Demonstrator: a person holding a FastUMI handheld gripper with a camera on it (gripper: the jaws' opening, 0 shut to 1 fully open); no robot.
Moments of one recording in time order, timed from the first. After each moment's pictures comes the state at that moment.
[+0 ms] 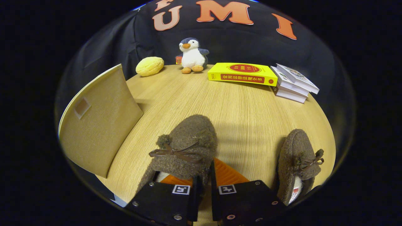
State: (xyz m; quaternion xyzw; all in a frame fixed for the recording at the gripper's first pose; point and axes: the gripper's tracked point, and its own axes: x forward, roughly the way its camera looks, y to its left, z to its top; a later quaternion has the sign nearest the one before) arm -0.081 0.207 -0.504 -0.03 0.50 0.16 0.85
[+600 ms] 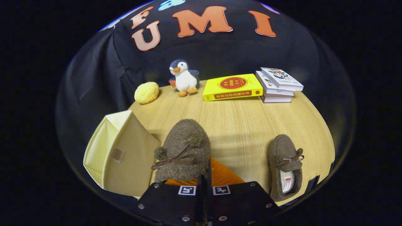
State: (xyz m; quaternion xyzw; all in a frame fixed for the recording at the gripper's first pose) arm -0.057 0.234 -0.377 0.06 0.48 0.11 0.87
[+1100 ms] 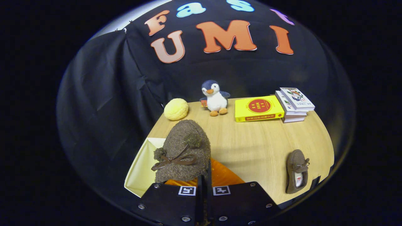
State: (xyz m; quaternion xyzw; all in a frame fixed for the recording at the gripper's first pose) arm -0.045 0.363 -0.267 0.07 0.46 0.16 0.87
